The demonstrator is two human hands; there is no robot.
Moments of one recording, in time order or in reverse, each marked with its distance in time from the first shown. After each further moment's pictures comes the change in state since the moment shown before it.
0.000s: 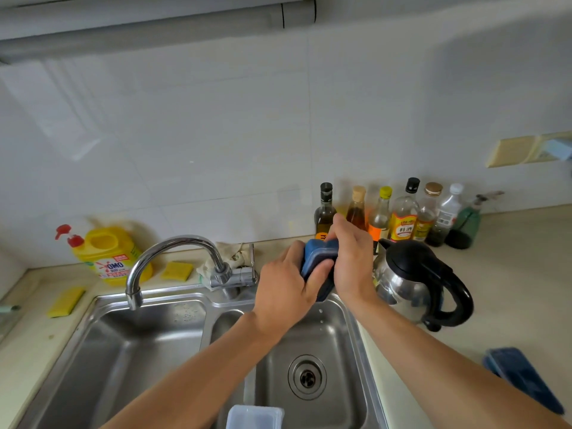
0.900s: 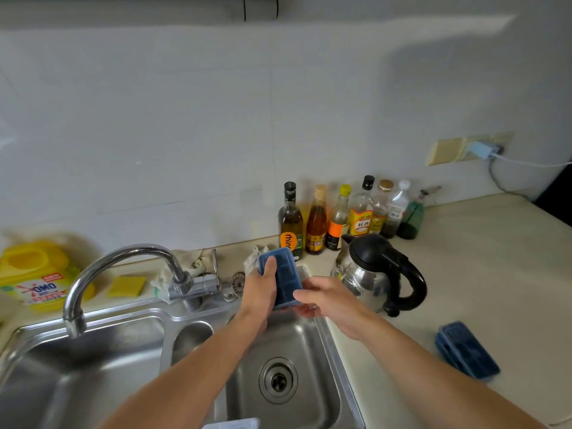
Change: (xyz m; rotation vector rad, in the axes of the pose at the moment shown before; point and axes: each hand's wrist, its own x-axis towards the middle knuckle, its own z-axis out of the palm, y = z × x) left_hand -0.007 -0.046 0.055 -0.792 -0.202 -1.002; right_hand -0.033 0.050 -0.053 -0.320 -0.406 0.646
